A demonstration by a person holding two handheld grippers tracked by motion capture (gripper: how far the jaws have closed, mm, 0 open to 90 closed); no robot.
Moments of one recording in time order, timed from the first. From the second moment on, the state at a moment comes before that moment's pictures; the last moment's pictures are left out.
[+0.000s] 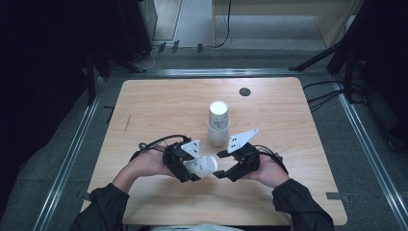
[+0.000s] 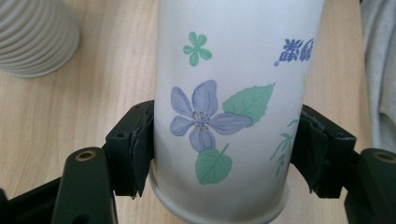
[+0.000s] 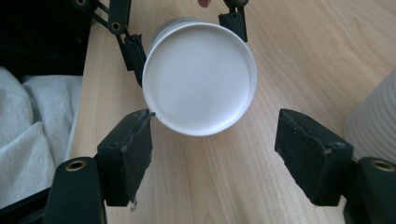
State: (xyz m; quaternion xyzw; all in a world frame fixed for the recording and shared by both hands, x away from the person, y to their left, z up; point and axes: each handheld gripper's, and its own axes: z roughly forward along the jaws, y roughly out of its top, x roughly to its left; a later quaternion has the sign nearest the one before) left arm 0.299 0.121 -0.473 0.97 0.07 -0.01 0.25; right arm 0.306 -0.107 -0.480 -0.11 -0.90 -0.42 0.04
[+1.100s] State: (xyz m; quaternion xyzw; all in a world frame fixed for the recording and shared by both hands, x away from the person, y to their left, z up) left arm 0.297 0.116 -0.470 0.95 0.07 -0.02 0.29; right arm 0.300 -0.101 -0.470 -0.07 -0.90 -0.42 0.05
